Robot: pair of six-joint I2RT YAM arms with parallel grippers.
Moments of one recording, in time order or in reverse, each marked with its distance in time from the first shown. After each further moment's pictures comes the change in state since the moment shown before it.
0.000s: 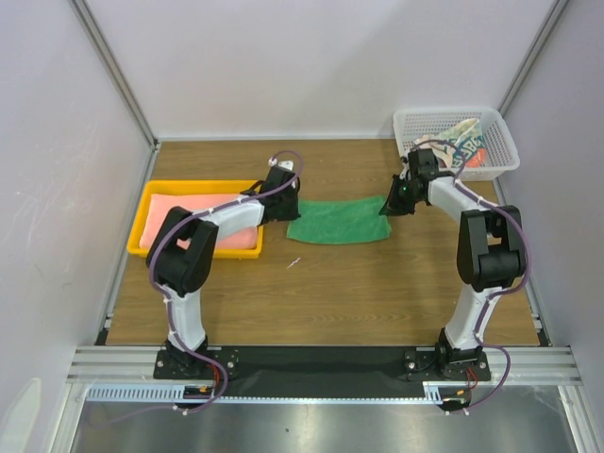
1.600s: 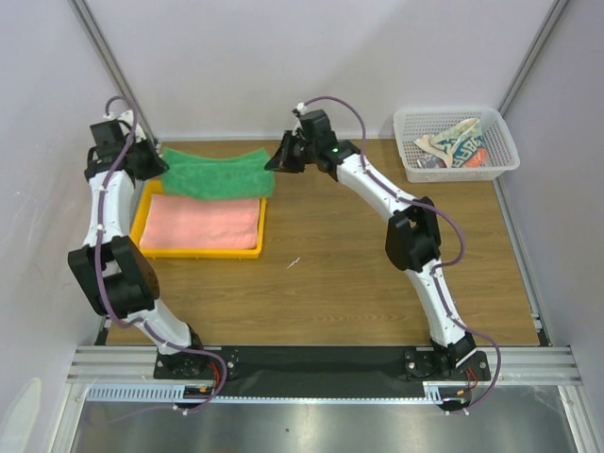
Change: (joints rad) left arm 0.800 -0.263 0.286 -0.384 0.365 0.341; right arm 0.445 0.466 0.939 0.044 -0.097 0.342
